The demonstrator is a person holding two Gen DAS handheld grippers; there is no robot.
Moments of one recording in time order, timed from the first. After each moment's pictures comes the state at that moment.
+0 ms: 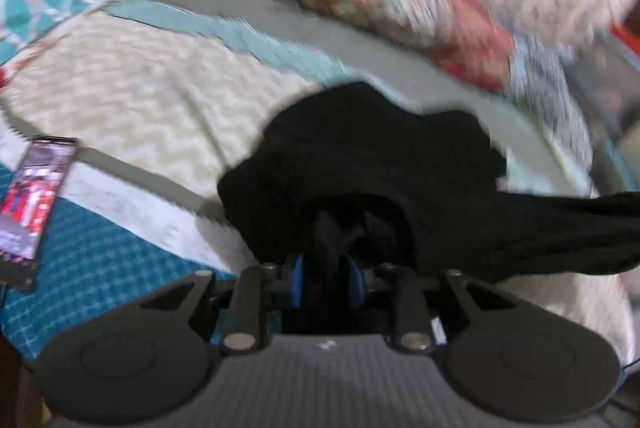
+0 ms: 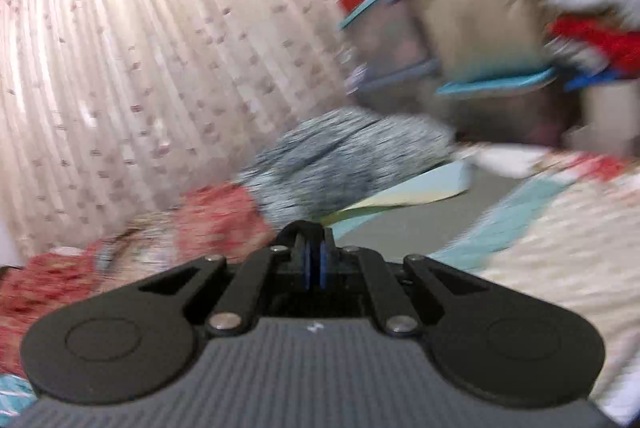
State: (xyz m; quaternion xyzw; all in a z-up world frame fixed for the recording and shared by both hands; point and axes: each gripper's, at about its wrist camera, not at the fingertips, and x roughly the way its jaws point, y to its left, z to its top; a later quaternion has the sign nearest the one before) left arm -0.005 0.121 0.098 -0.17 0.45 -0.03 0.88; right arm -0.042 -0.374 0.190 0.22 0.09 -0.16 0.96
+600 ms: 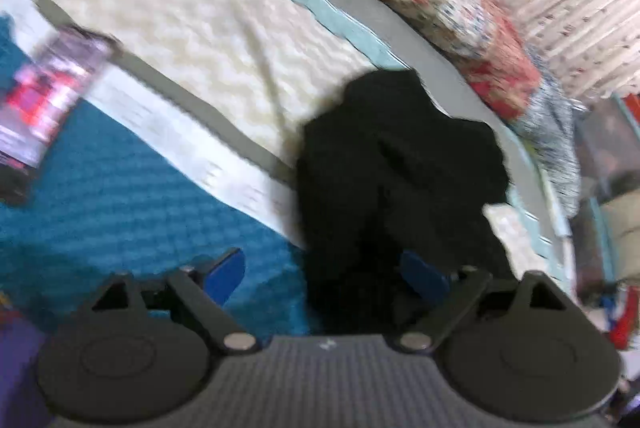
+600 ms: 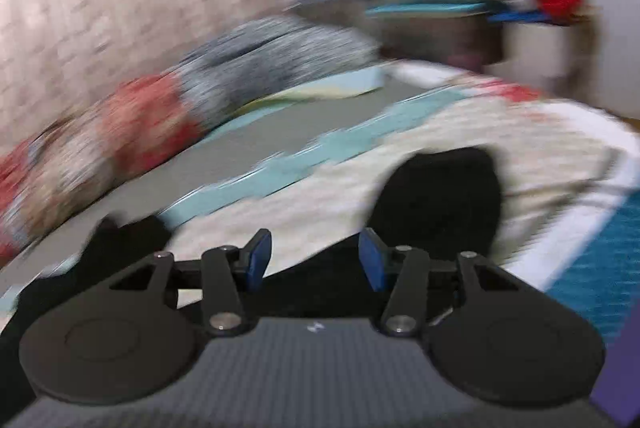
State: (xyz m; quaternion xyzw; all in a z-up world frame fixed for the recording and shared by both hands) left arm -0.019 0.186 0.060 -0.34 0.46 -0.04 0.82; right arm -0.046 -0.326 0.111 0.18 0.25 -0.13 0.94
